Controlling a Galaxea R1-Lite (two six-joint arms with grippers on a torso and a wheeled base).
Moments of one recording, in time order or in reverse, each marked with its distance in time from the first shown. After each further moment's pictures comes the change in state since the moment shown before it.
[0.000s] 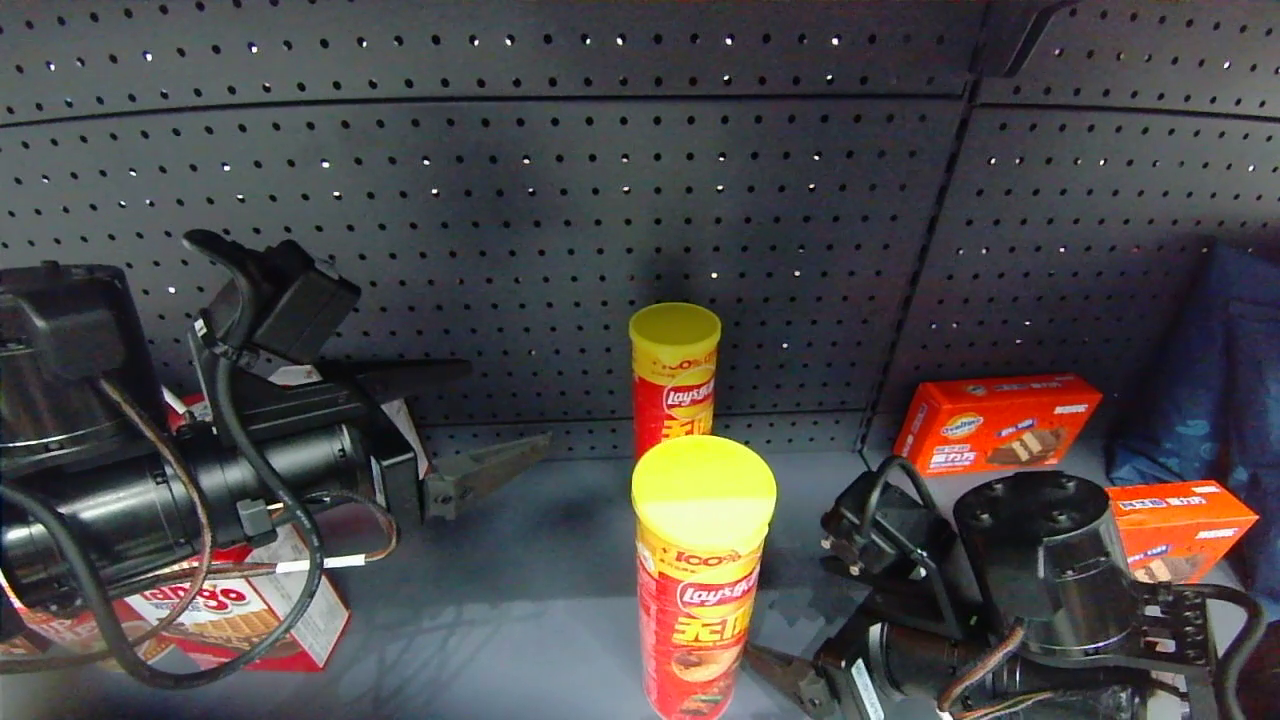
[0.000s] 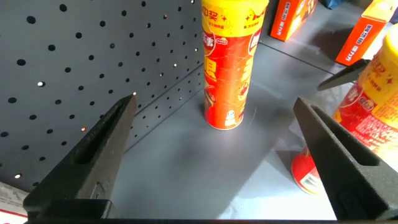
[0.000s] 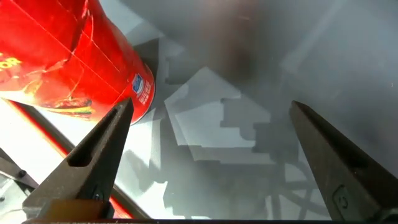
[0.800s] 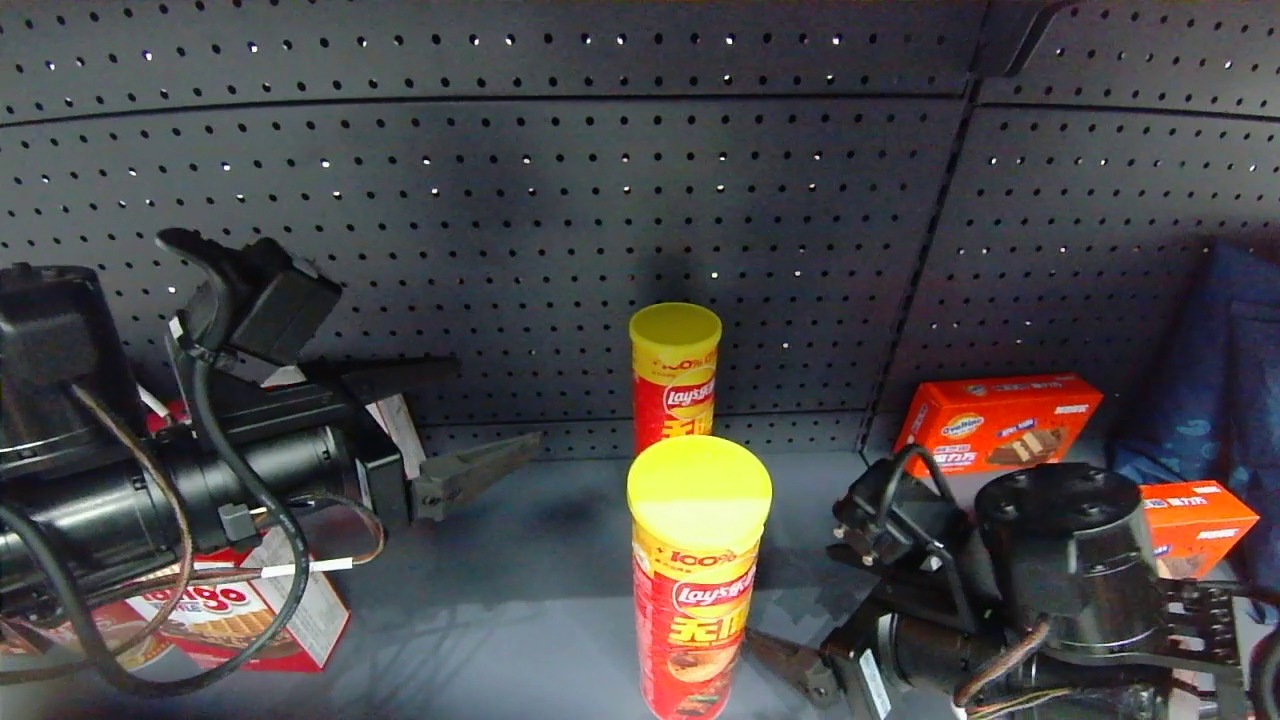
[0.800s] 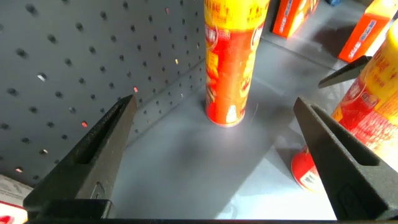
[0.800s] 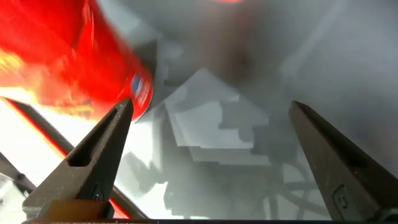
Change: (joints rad) left arm 0.005 -0.027 0.015 -0.006 0.009 0.001; right arm 0.000 -0.042 0.002 -0.010 -0.027 -0.002
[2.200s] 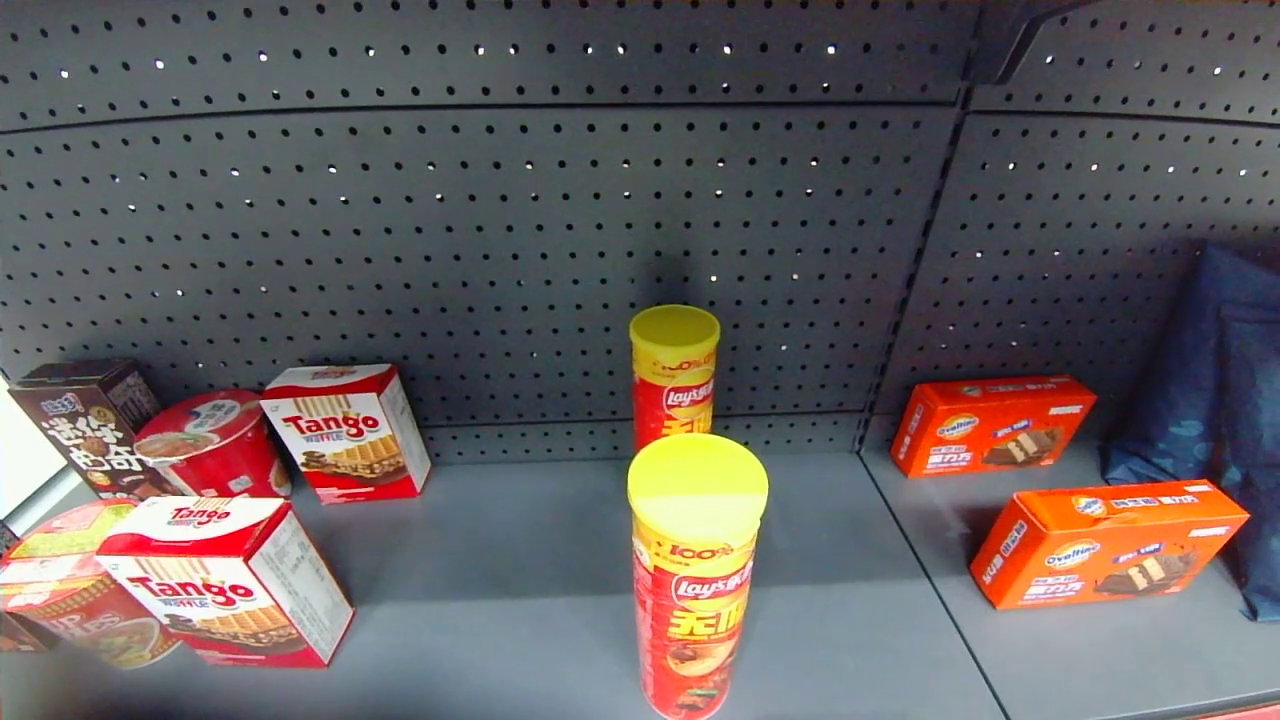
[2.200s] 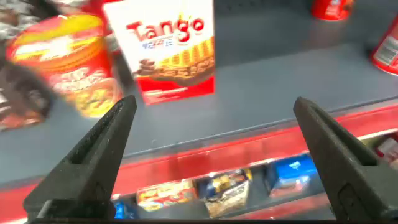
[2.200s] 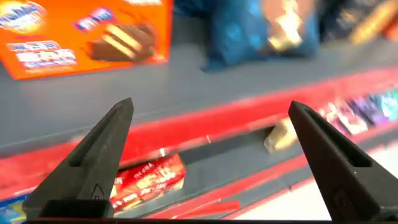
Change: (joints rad) left arm 0.378 -1.262 0.503 0.709 0.248 -0.033; right arm -0.705 -1.375 0.562 0.447 -0.399 -0.034
